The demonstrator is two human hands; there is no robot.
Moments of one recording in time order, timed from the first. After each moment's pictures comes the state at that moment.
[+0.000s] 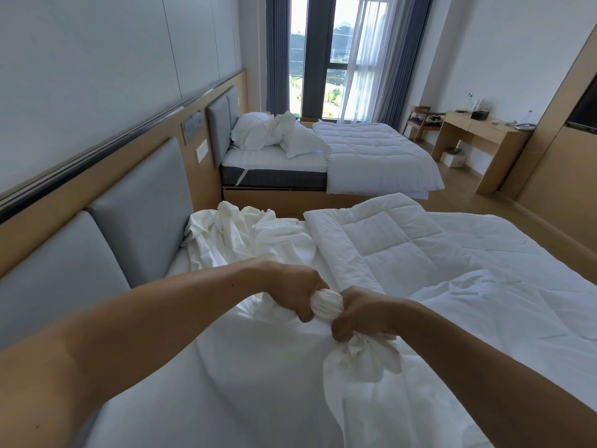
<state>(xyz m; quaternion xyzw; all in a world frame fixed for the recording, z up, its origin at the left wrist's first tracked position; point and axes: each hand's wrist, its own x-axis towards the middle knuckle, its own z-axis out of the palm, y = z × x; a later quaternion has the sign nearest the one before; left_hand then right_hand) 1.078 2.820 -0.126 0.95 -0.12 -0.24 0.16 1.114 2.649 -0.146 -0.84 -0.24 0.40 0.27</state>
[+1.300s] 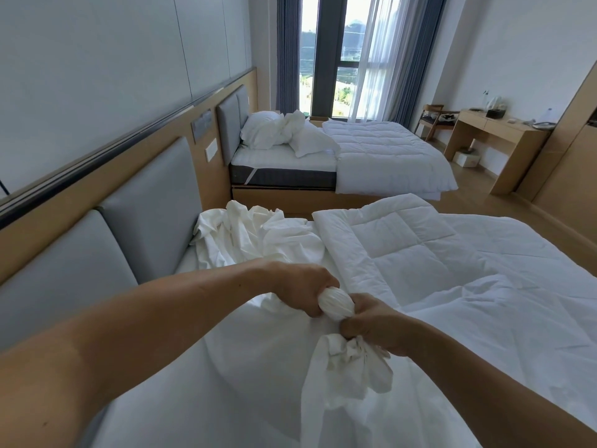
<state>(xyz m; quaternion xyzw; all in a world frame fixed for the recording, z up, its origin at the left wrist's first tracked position) 1.092 2.829 -0.132 0.96 -0.15 -0.18 0.15 1.116 2.646 -0.169 -0.74 -0.25 0.40 0.47</state>
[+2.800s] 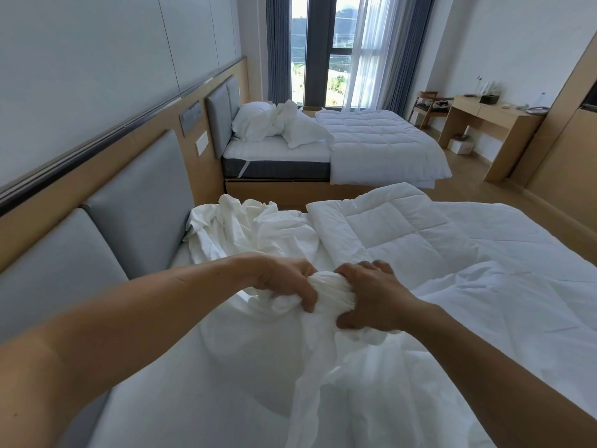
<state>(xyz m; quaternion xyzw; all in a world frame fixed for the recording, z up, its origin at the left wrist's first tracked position) 1.098 2.840 -0.146 0.85 0.04 -0.31 0.41 1.135 2.636 -0.158 -0.91 -0.40 0.06 0.10</state>
